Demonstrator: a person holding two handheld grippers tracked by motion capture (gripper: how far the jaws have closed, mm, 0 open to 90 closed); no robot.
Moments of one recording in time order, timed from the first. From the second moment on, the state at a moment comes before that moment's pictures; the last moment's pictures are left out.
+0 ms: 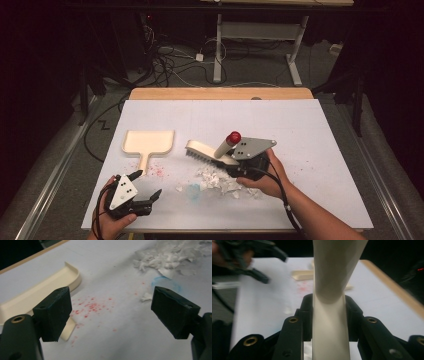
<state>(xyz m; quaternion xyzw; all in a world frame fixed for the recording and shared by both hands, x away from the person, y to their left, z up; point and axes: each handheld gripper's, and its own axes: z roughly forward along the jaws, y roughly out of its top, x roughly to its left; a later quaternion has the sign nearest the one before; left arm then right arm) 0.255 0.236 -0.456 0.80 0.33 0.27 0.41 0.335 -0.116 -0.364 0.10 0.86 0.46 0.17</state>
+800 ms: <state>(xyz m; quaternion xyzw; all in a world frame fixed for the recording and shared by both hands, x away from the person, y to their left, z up) 0.260 0.239 -0.464 0.79 0.35 0.27 0.42 0.340 -0.070 -0.408 0.20 0.92 0.33 0.06</state>
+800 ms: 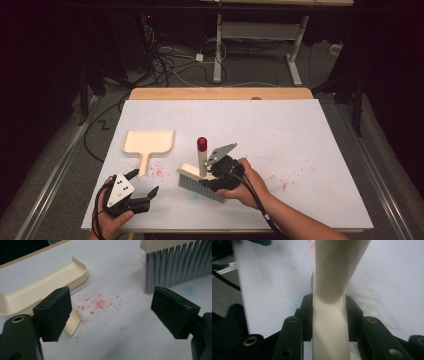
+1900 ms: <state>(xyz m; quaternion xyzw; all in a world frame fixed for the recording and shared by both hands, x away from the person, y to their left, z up) 0.261 0.213 -0.472 0.84 0.31 0.28 0.36 0.314 -0.274 -0.398 0.32 0.87 0.31 0.22</state>
